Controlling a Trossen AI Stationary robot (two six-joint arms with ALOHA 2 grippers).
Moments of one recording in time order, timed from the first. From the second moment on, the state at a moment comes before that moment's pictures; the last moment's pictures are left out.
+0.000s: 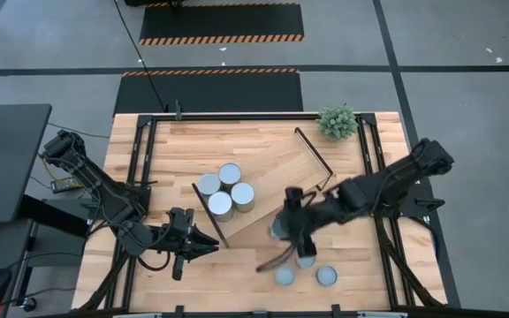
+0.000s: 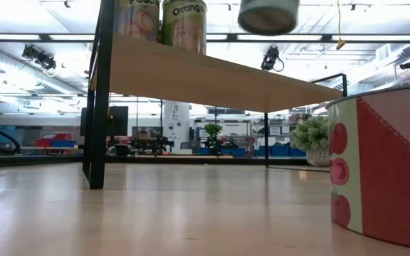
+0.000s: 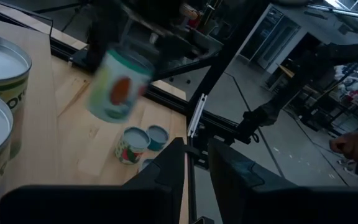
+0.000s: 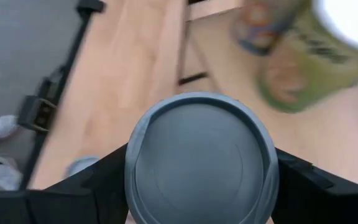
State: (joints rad) left arm -0.78 1.20 0.86 0.16 -0.69 -0.67; right arm 0.43 1.57 1.48 -0.78 0.22 0.20
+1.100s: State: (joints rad) left arm -0.78 1.20 0.86 0.16 -0.77 -0.70; right arm 0.00 1.59 1.48 -0.80 -0.15 -0.38
